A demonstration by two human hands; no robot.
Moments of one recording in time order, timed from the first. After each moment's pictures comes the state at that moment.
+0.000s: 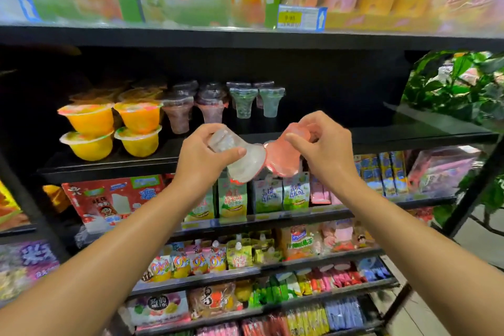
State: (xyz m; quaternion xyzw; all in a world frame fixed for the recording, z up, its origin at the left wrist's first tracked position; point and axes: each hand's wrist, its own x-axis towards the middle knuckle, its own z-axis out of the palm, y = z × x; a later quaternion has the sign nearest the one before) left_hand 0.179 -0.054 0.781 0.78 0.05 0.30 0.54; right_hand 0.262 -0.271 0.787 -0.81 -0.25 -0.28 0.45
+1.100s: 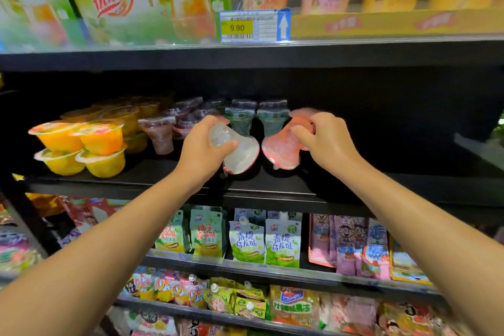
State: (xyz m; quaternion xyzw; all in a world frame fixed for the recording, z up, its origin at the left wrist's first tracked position) left_hand 0.339 -0.104 0.801 0.84 0.16 0.37 0.37; right_hand 0.490 -0.303 0.815 -0.83 -0.38 -0.19 0.37
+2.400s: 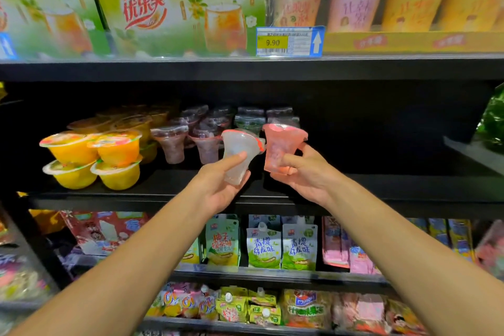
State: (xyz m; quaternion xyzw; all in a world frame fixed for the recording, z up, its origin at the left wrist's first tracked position) left_hand 0.310 -0.103 0.799 0.39 0.19 0.16 0.88; right_hand 0.415 -0.247 0.802 -0.56 -0.15 0.27 0.77
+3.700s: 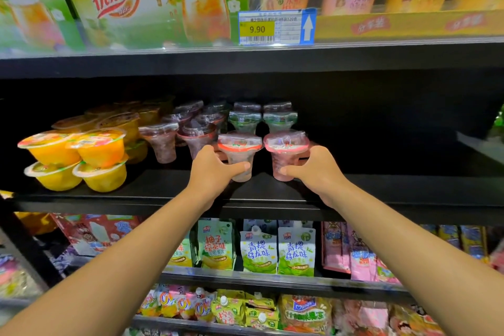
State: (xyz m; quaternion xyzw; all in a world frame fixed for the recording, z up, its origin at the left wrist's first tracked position) left_hand 0.358 -0.069 0.762 0.80 0.25 0.29 0.47; right_hand 0.474 -0.261 0.766 -0.81 -0.25 0.02 0.53
